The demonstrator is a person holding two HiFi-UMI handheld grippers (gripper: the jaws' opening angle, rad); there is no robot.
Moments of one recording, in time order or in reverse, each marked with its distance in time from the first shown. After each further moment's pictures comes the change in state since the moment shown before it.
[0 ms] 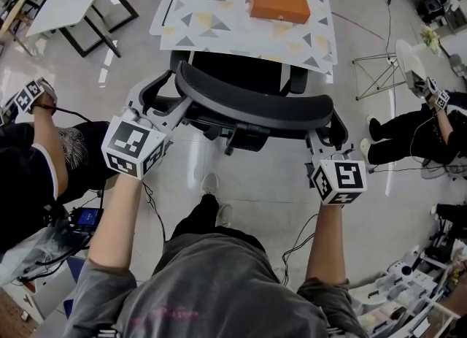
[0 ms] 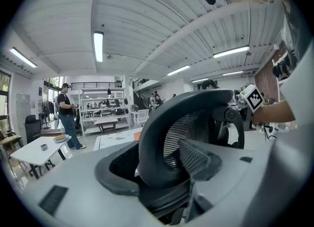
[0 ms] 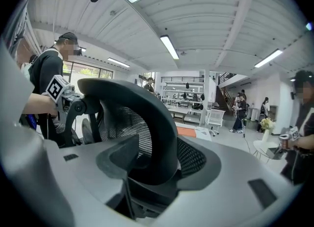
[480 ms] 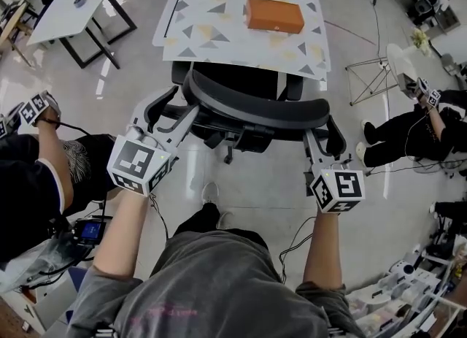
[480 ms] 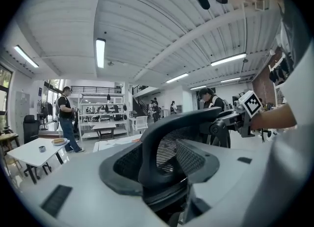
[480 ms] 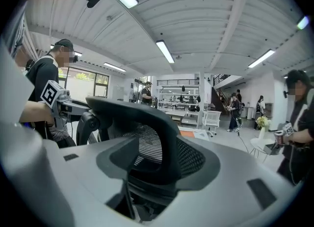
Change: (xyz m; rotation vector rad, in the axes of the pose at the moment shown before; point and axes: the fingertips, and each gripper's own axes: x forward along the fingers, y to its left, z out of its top) left arm -0.036 -0.012 0.021 -0.015 -0.086 -0.018; right arm -0.027 0.018 0.020 0.046 -0.042 -0.042
